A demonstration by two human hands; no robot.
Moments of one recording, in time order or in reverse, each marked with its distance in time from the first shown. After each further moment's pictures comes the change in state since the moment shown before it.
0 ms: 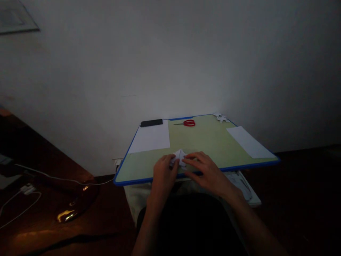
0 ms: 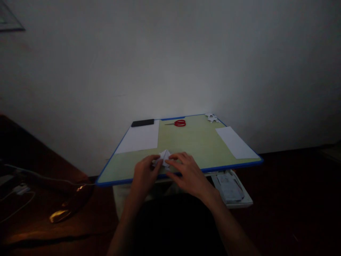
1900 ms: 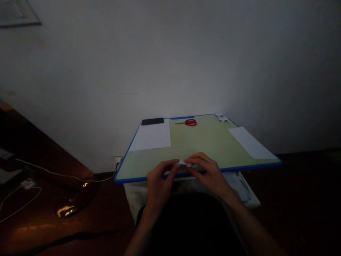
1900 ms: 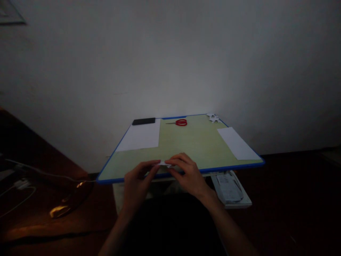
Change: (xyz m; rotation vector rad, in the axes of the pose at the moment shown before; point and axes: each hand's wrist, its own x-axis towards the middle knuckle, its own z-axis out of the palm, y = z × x) left_hand -0.031 0.010 -0.022 -0.456 0.047 -0.079; right_hand 0.000 -0.008 0.007 0.262 0.203 -0.036
